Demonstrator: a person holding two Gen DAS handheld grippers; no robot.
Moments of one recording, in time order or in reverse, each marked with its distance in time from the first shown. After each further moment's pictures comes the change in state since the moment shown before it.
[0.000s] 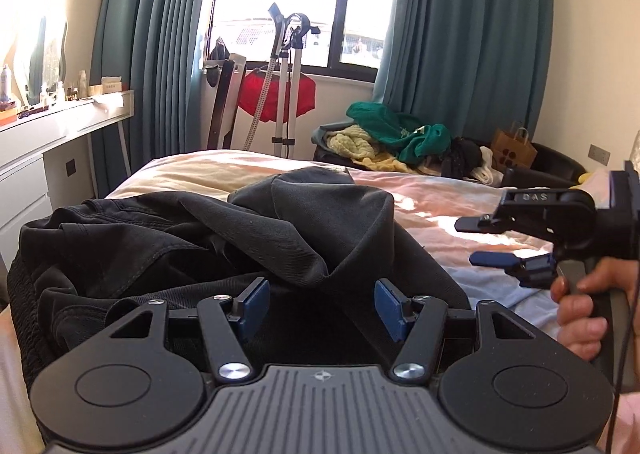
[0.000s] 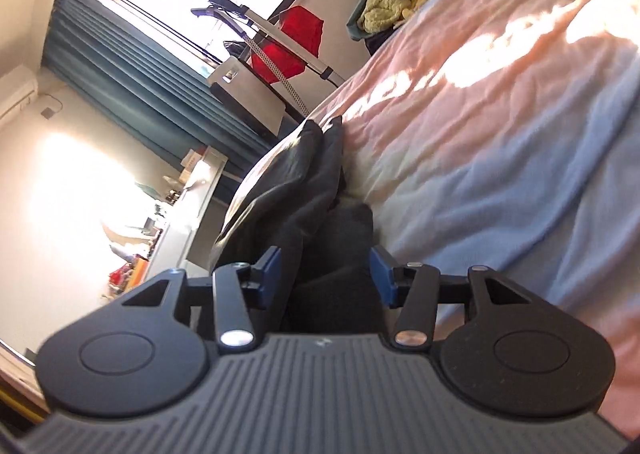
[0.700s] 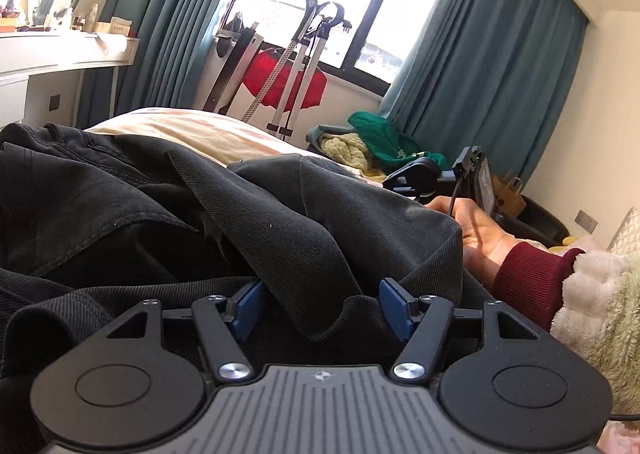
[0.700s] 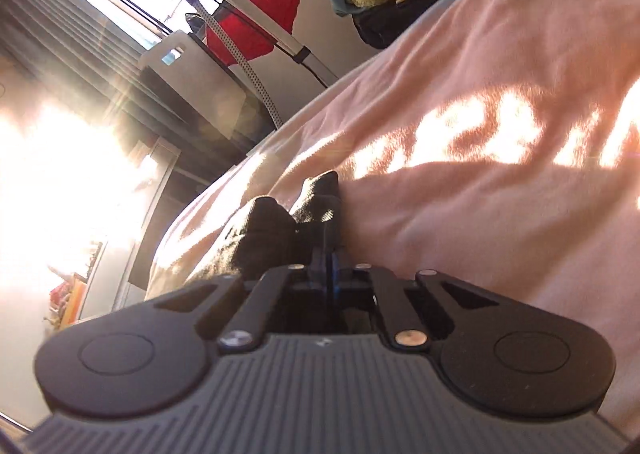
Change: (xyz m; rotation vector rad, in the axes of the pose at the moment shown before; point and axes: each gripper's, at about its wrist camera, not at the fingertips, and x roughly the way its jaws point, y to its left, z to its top) left arm 0.091 0.062 -0.012 -0.217 -0.024 -0.103; right arm 0.239 0.006 0.103 -0.033 0.004 -0.116
